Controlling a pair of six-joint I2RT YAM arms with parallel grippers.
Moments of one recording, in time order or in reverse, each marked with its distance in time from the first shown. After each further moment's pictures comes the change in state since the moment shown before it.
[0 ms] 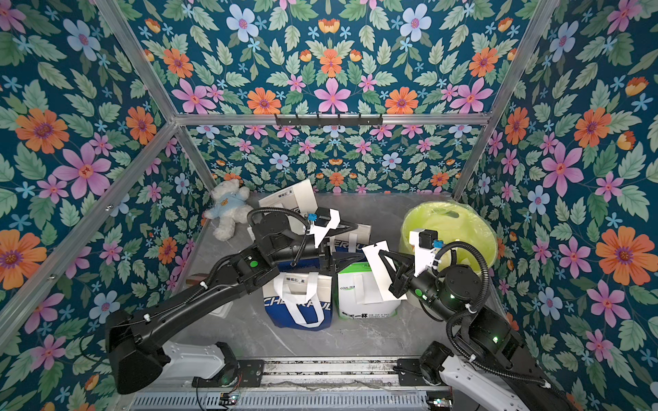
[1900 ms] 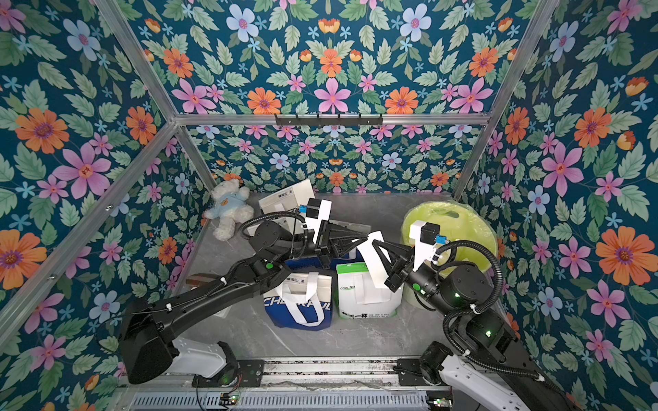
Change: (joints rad) left arm -0.017 0.056 -0.067 0.502 0.079 -0.390; right arm 0.000 0.042 0.016 0.160 -0.058 -0.036
